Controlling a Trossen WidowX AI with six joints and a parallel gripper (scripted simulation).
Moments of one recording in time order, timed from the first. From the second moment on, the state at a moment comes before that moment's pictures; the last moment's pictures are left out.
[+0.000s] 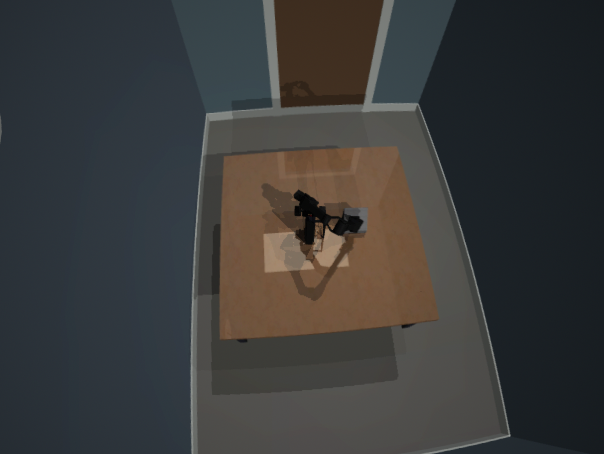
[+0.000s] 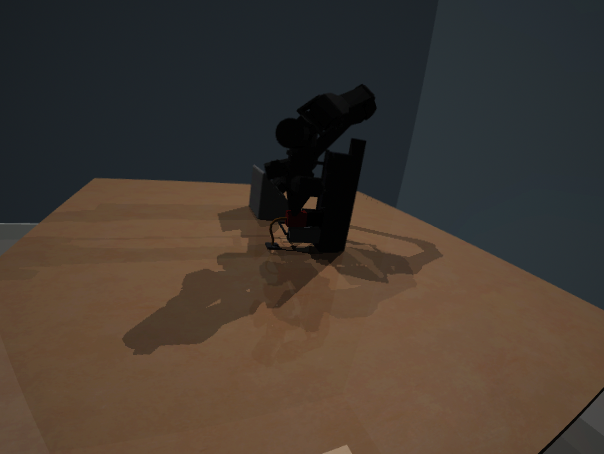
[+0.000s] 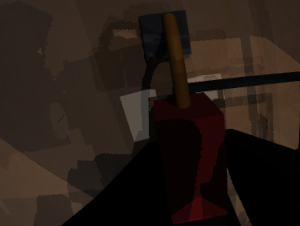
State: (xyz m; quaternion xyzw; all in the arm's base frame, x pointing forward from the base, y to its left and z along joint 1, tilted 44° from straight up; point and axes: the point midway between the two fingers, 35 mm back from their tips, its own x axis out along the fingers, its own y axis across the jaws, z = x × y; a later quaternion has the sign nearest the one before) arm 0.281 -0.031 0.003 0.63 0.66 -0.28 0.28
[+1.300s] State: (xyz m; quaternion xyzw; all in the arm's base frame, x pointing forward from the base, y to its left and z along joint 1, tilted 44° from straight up) arm 0.282 -0.057 -0.020 0.64 0.66 -0.29 0.28
